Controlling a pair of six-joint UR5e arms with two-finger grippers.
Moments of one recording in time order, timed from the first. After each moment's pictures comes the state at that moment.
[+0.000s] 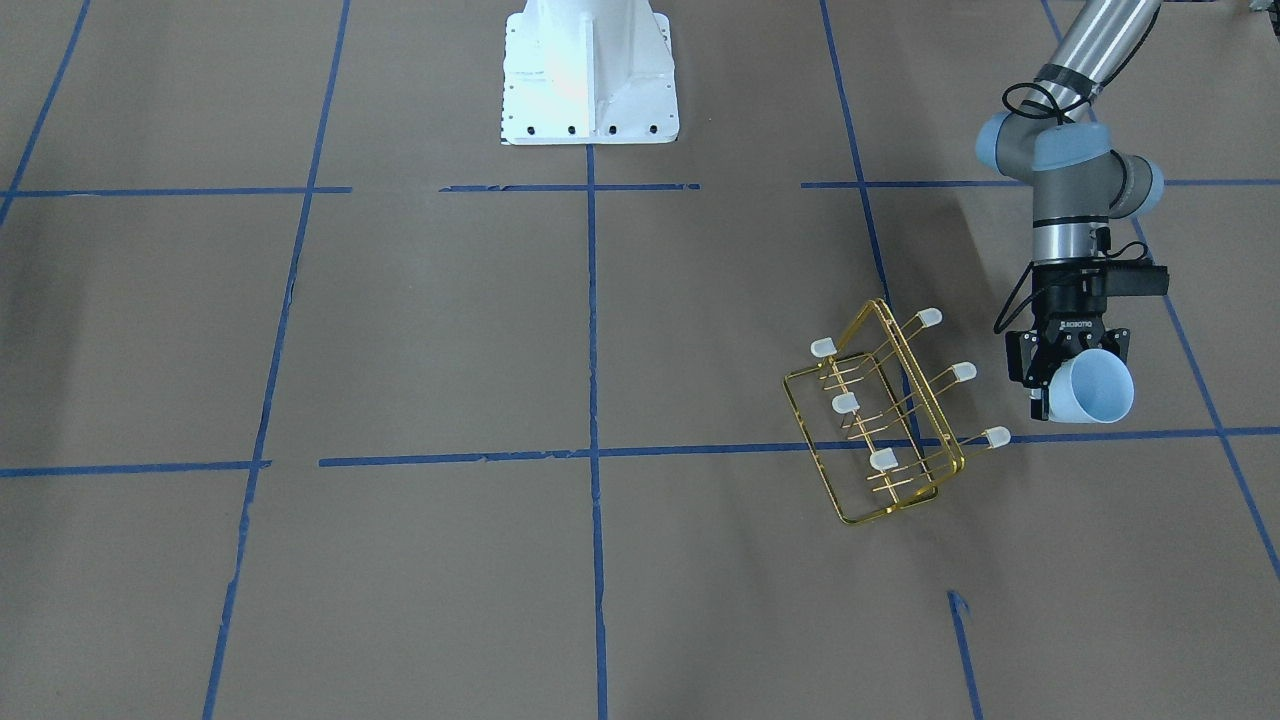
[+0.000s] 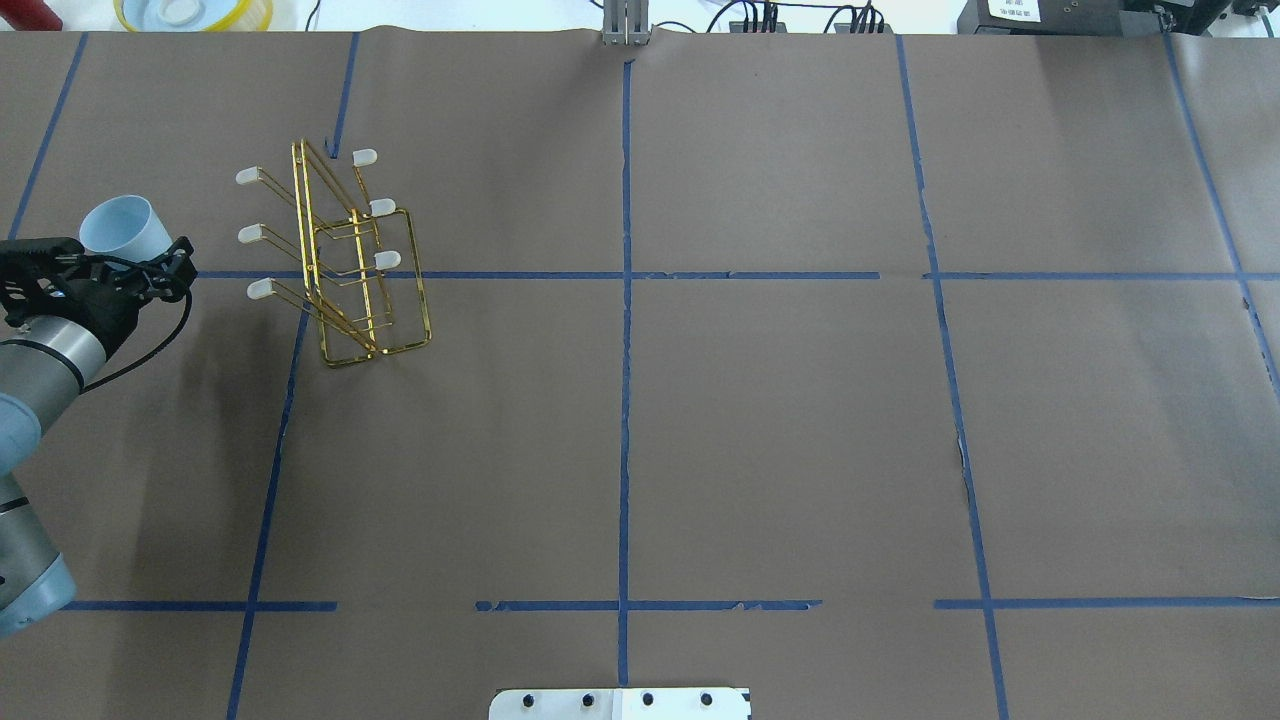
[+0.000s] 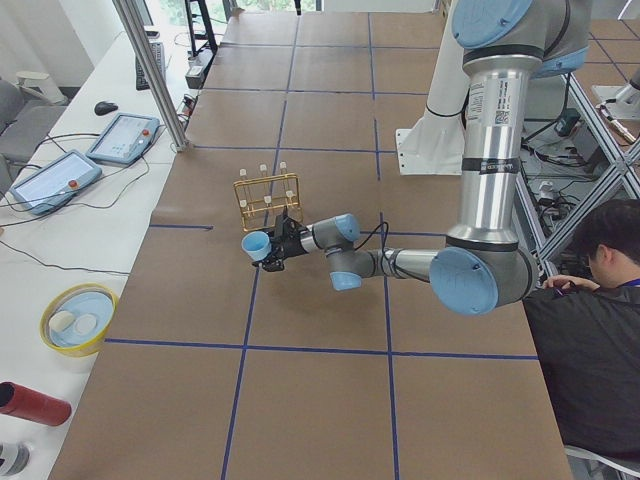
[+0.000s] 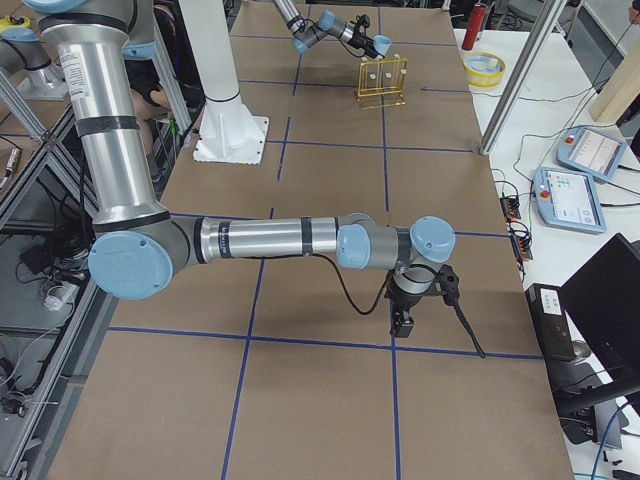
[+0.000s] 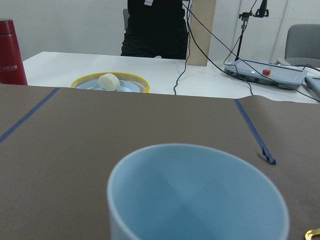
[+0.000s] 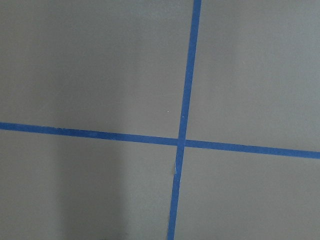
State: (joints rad) left arm -0.65 -1.58 -1.41 -2.91 -1.04 -1.11; right arm 1.49 -1.38 1.46 -1.67 2.30 -0.04
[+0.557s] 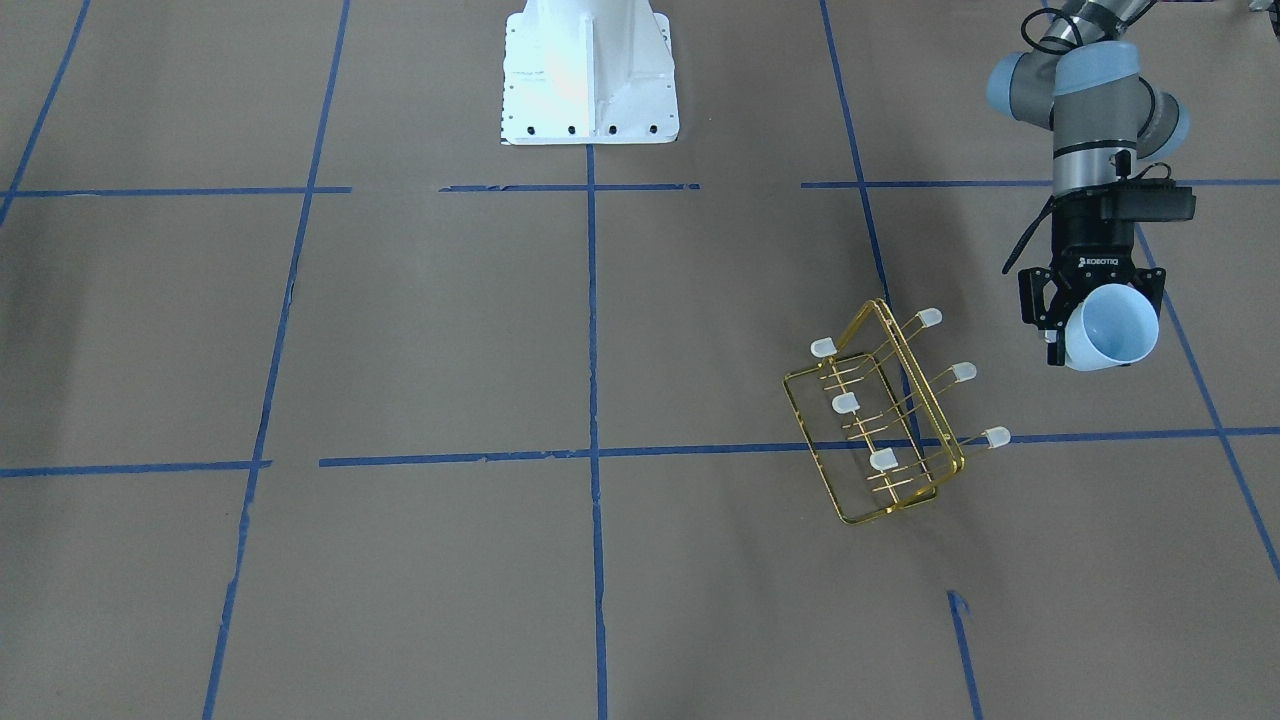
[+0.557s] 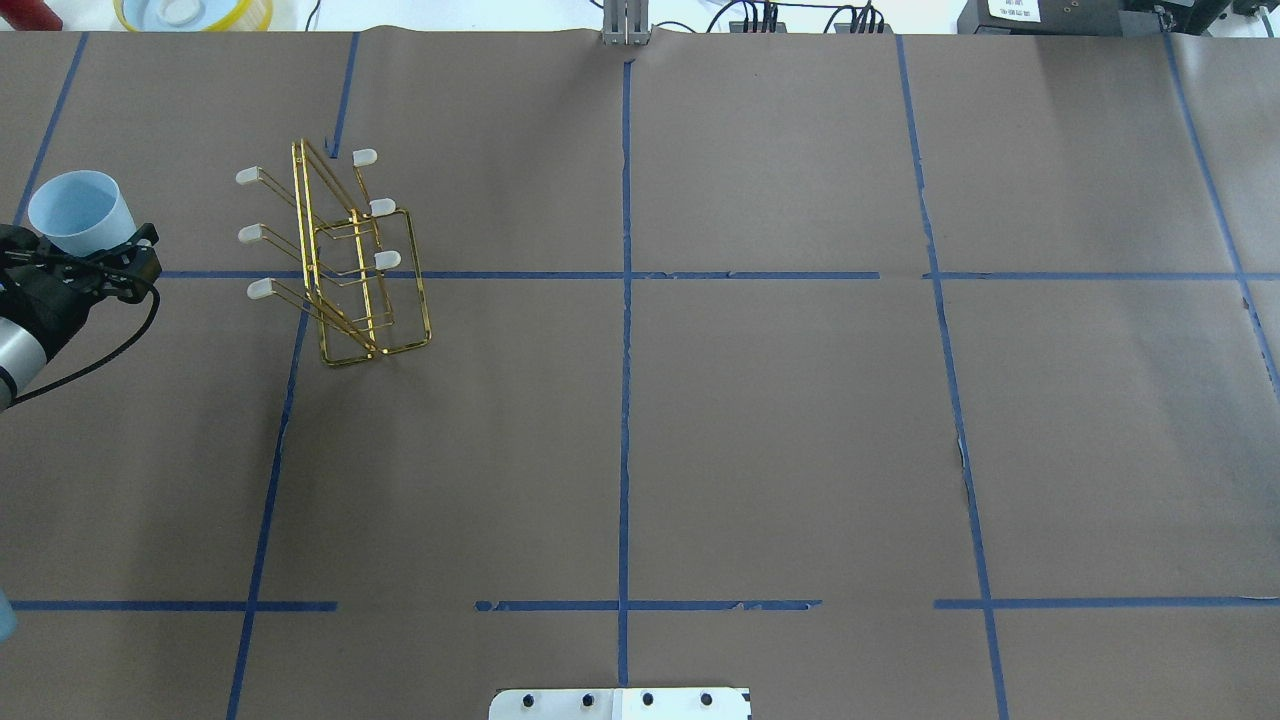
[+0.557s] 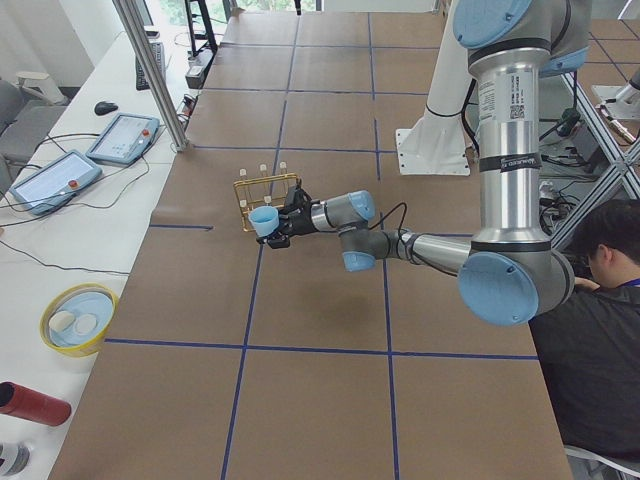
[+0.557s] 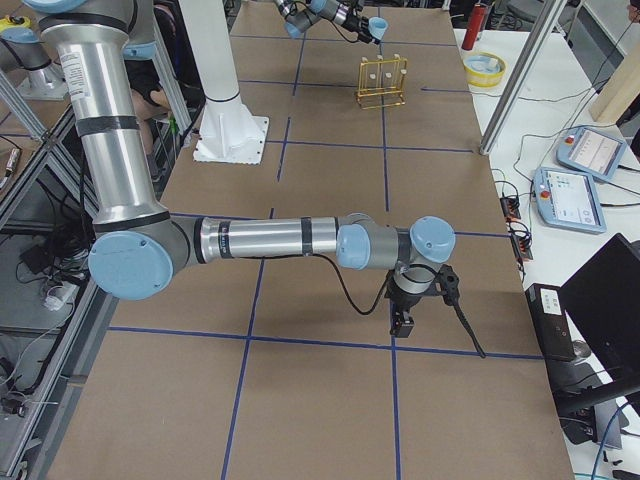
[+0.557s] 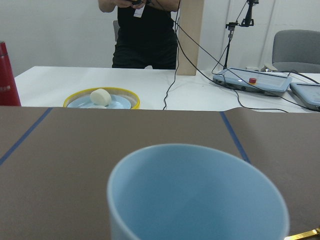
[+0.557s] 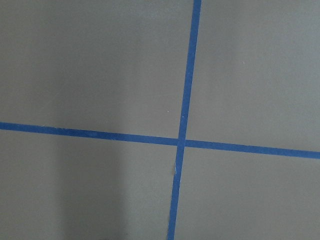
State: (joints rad) left arm -0.66 -1.45 -1.72 -2.76 -1.03 -0.88; right arm 1.49 -1.38 1.46 -1.67 2.30 -0.04
